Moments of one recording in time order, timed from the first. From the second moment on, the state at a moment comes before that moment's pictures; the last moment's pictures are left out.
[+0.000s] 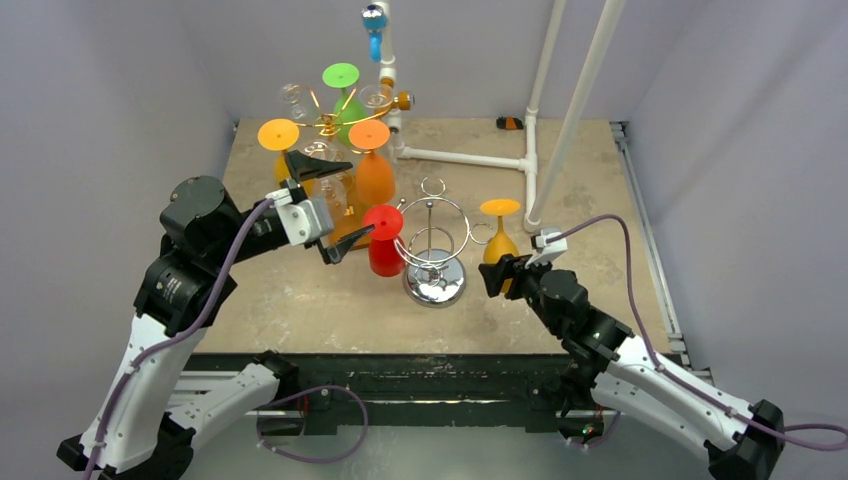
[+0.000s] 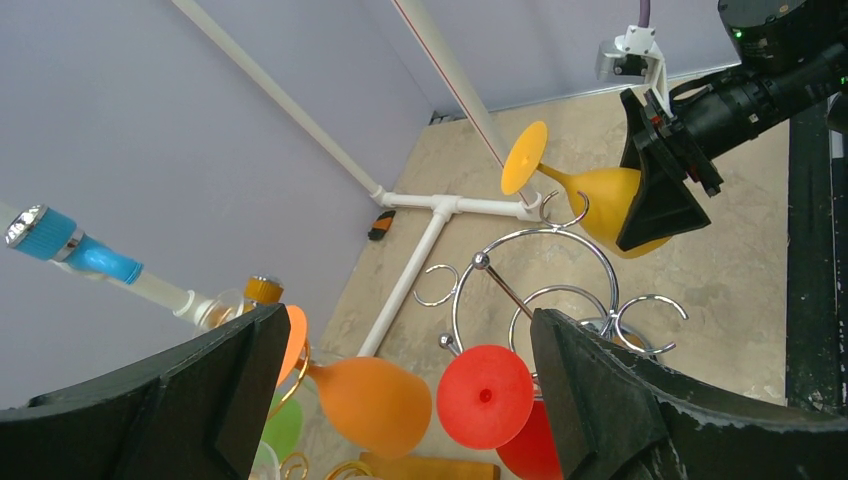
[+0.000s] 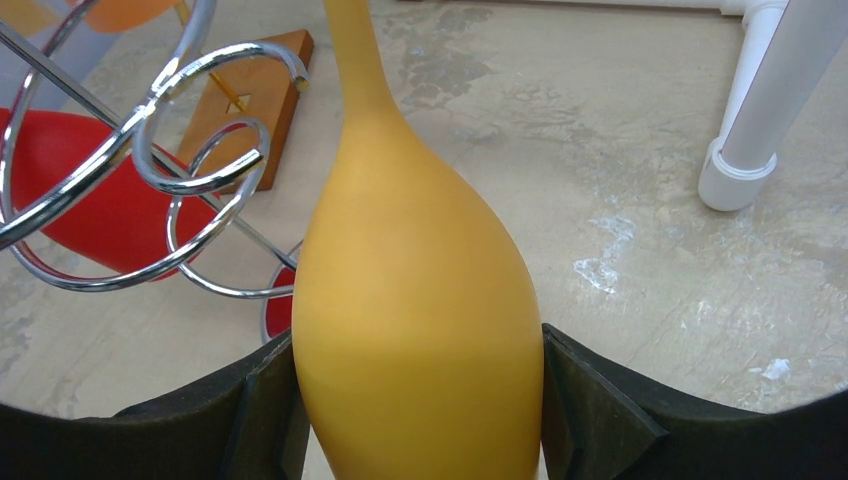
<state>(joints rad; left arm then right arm) -0.50 0.86 1.39 -0.55 0.59 0.55 0.82 0.59 0.41 -0.10 0.41 0.41</state>
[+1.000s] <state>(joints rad) -0.50 0.85 1.38 -0.55 0.59 0.55 0.82 0.69 0.32 0.14 0.34 0.38</state>
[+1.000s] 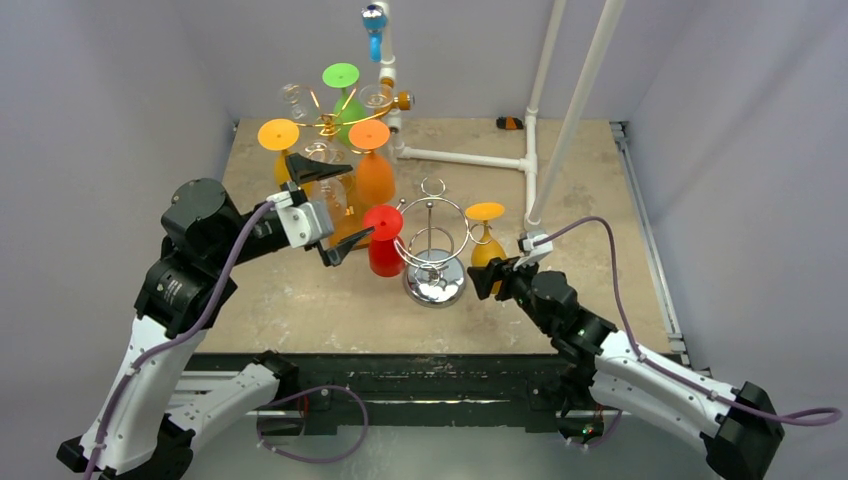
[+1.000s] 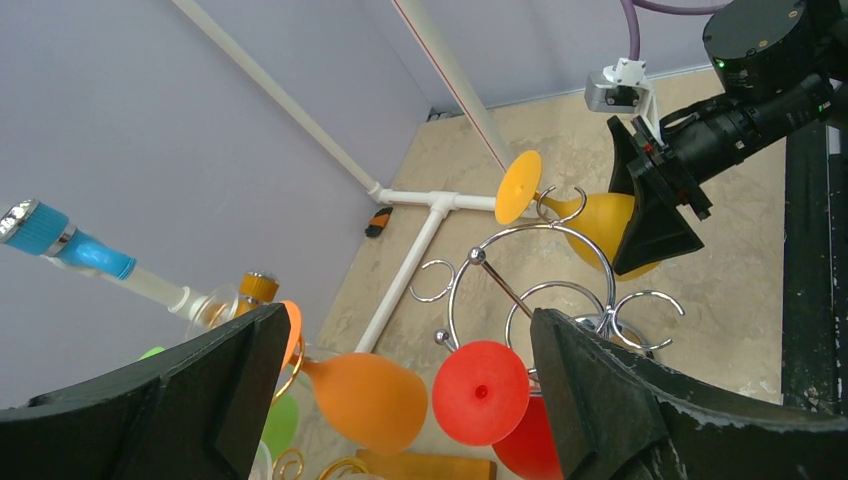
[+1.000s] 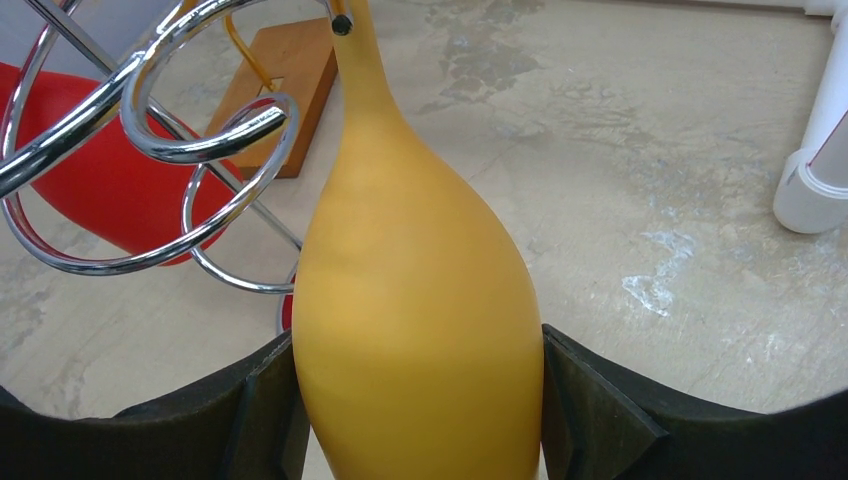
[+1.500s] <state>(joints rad) -0.50 0.85 1.38 -0.55 0.59 0.56 0.82 0.55 0.26 0.17 0.36 0.42</state>
